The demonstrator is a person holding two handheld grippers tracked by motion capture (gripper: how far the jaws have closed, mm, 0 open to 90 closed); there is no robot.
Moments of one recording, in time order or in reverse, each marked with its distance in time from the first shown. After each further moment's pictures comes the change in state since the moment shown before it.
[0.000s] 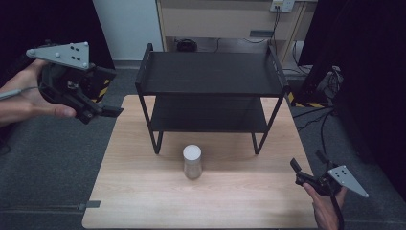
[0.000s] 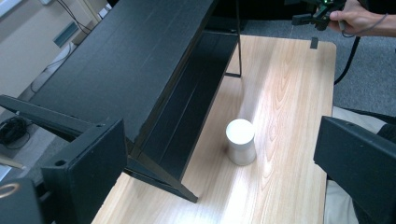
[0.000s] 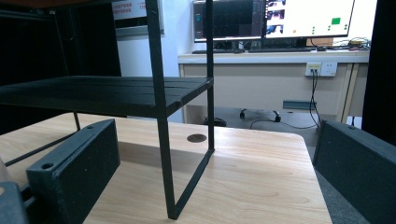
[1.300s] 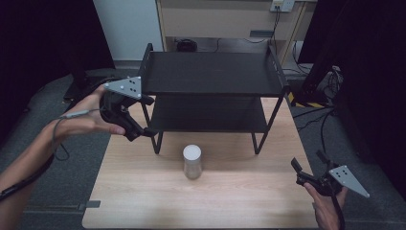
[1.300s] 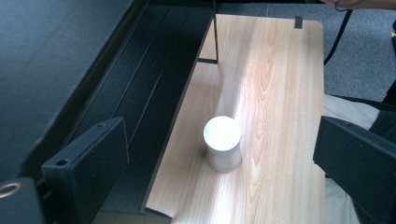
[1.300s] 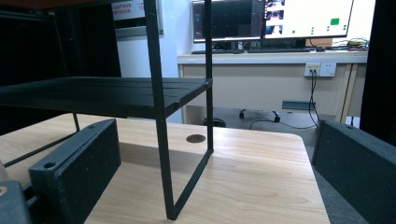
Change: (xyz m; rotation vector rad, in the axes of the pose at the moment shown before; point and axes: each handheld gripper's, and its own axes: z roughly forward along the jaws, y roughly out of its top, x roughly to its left) left arm 0.012 -0.023 0.113 0.041 -0.132 0.005; right arm 0.000 0.001 -0.001 -0.001 -0.004 0.004
